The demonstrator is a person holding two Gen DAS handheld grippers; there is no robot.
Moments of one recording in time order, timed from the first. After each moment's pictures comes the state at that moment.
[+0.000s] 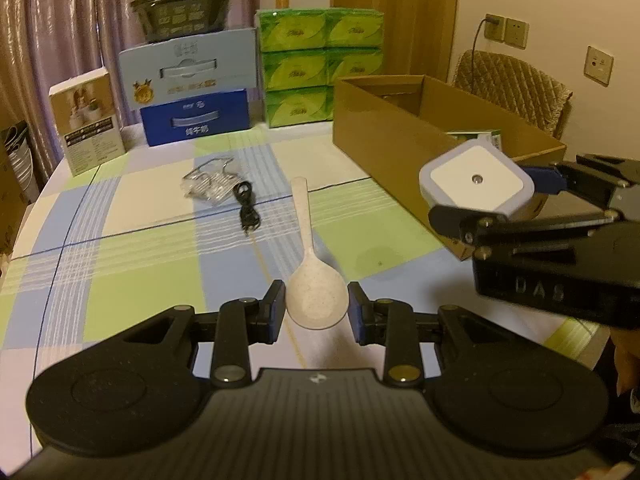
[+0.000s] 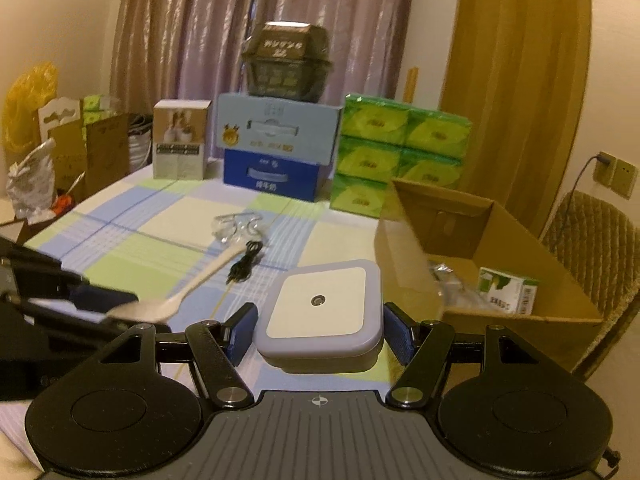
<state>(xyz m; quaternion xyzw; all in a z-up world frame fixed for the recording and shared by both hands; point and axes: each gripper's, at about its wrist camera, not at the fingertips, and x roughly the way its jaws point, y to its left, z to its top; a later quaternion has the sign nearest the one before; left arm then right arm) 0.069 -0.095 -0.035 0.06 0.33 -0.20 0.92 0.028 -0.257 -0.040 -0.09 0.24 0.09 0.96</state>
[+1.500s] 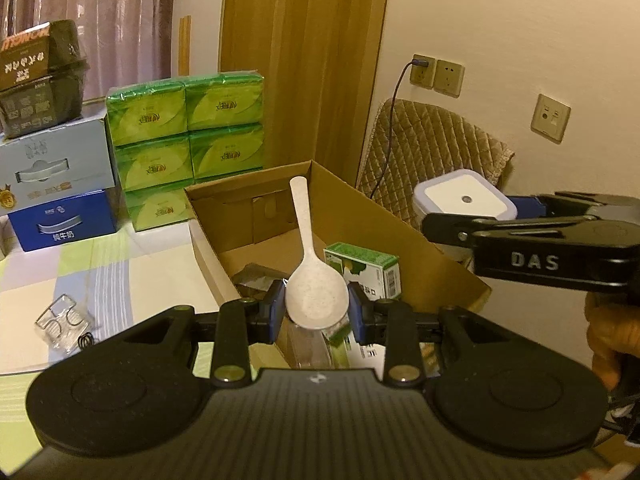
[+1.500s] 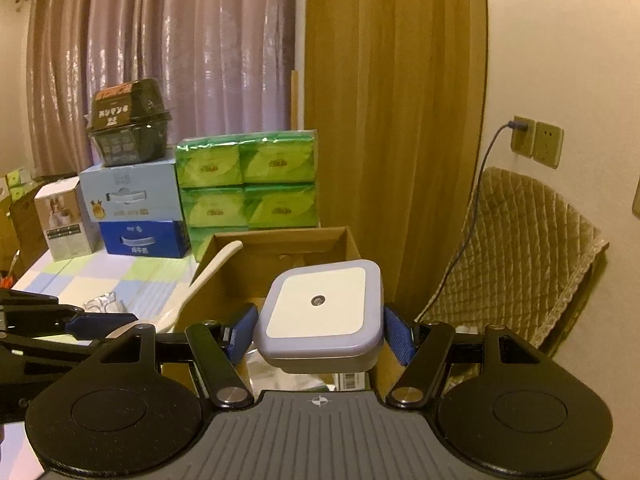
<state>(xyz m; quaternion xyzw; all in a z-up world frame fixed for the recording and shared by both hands) 0.173 -0.283 0.033 0.04 0.29 -0.29 0.91 0.128 -0.466 0.049 0.00 0.24 0.02 0.97</state>
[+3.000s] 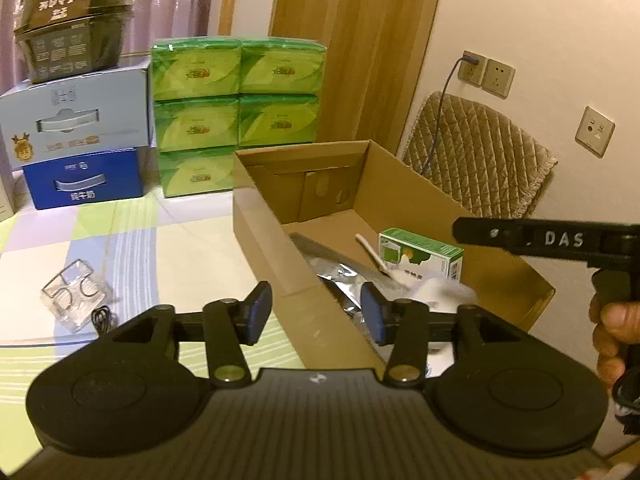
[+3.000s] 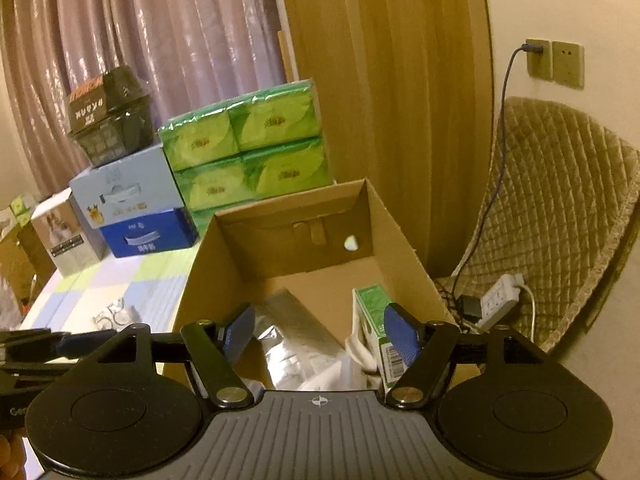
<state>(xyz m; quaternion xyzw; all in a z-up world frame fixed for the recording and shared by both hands) 0.213 -0.240 0.000 0.00 0.32 -0.25 0.91 0.184 -0.475 0.016 0.08 0.30 0.04 0.95</state>
